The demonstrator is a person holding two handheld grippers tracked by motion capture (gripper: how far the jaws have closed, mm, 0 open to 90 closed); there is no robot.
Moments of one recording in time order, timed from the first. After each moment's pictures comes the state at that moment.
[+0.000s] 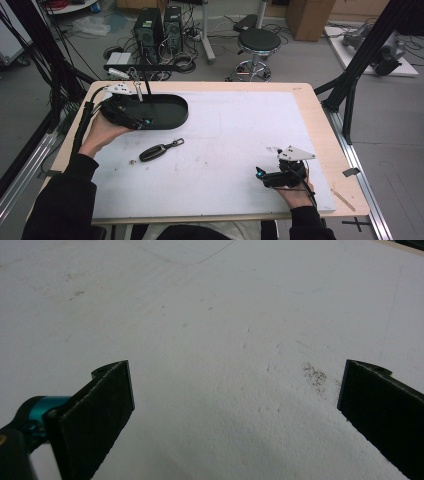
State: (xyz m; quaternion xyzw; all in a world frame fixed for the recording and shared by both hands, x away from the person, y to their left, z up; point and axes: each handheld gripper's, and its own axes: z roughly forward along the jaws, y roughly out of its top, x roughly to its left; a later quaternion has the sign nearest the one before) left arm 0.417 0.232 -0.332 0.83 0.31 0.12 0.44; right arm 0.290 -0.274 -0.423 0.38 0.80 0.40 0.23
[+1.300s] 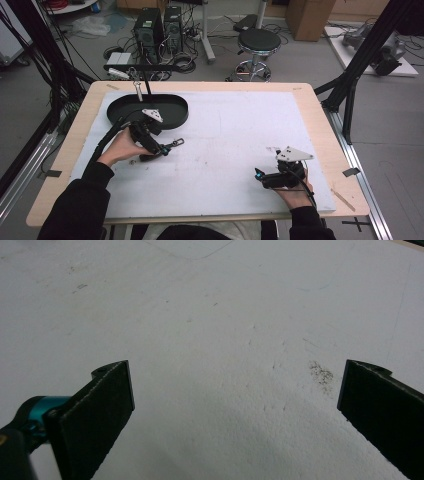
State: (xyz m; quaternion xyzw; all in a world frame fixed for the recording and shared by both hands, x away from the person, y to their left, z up) left arm 0.415 0.175 -0.399 0.91 0.26 0.00 0.33; right arm 0.290 -0.272 -0.425 0.38 0.80 0.40 0.23
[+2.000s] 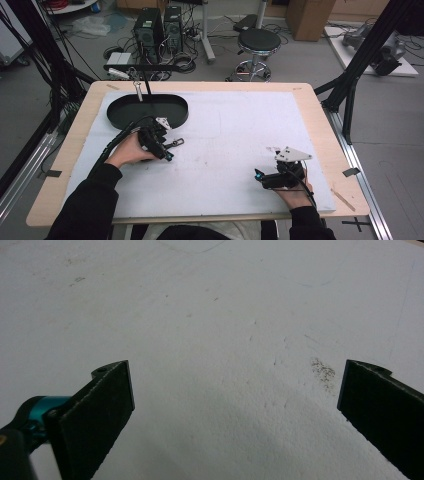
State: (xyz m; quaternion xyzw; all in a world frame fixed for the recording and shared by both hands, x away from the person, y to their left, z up) left arm 0.418 0.158 -0.423 0.94 0.24 0.02 0.25; right arm 0.291 -0.271 -0.427 0.37 0.81 0.39 0.23
